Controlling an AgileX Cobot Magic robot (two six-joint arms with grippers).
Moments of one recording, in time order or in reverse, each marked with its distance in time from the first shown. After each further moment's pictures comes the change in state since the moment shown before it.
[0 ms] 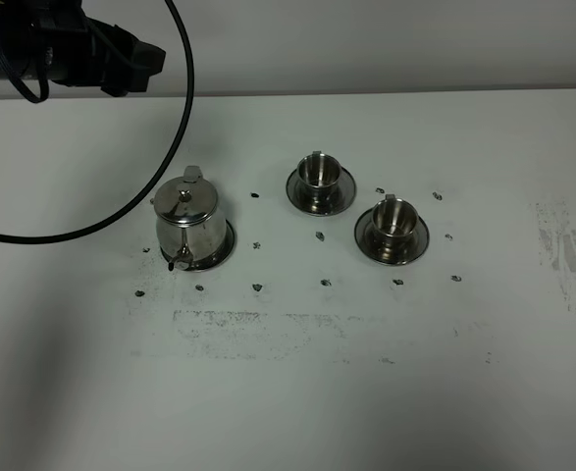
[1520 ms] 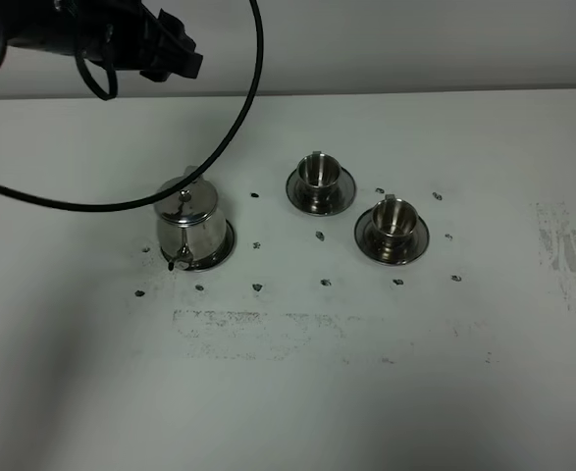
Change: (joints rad) left arm -0.175 0.073 -0.191 0.645 0.062 -0.670; right arm -0.012 -0.141 0.012 0.001 0.002 0.012
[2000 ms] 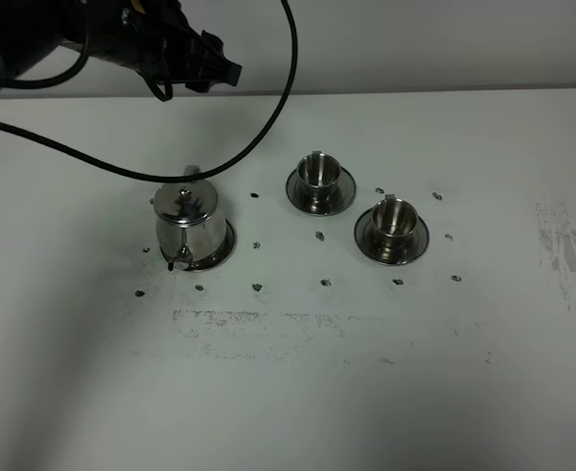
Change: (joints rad) left arm -0.017 0.250 -0.197 -0.015 0.038 -0.063; right arm 0.000 0.000 0.000 0.000 0.000 0.000
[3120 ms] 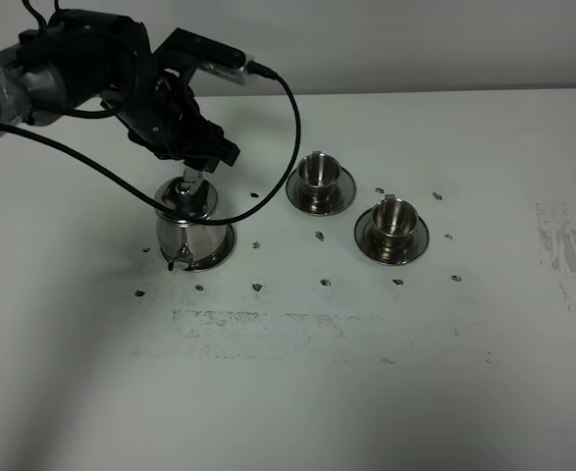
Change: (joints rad) left arm -0.003 0.148 -0.020 0.146 0.211 -0.096; right arm 0.000 0.000 0.000 0.001 0.000 0.000
